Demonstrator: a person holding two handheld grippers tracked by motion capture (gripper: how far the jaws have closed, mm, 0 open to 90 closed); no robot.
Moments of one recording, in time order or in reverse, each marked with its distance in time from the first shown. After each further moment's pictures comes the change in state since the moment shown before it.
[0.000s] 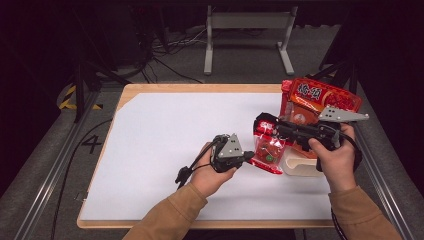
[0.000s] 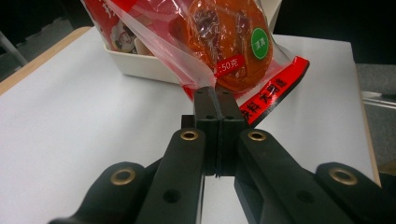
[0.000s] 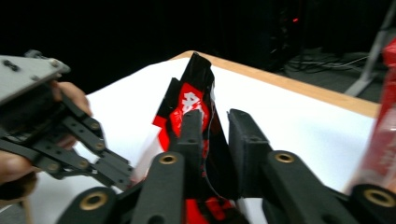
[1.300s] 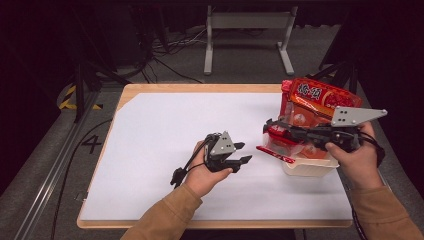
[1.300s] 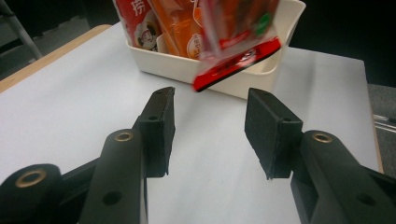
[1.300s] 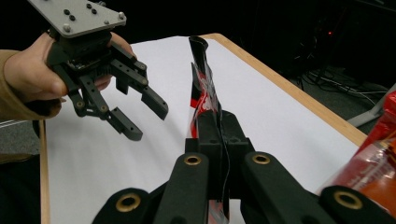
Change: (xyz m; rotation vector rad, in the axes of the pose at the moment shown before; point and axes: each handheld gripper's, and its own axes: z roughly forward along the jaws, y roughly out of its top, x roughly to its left) left arm 0.009 -0.012 -0.013 -0.047 0.046 -0.090; right arm -0.001 0.019 -0.037 0.093 0.096 -0.293
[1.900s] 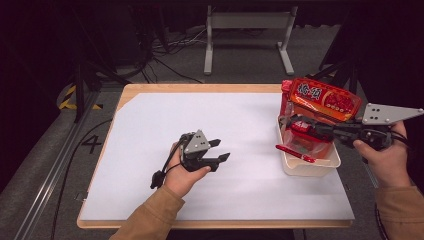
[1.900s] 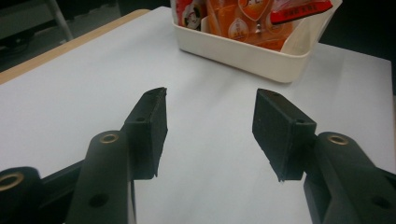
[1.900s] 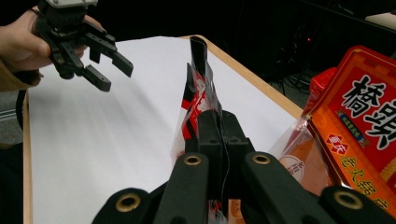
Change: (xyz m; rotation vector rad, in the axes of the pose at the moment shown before) left arm 0.021 -0.027 -0.046 0.003 0.093 -0.092; right arm -0.026 -0.016 -0.045 -0.017 -0.051 -0.024
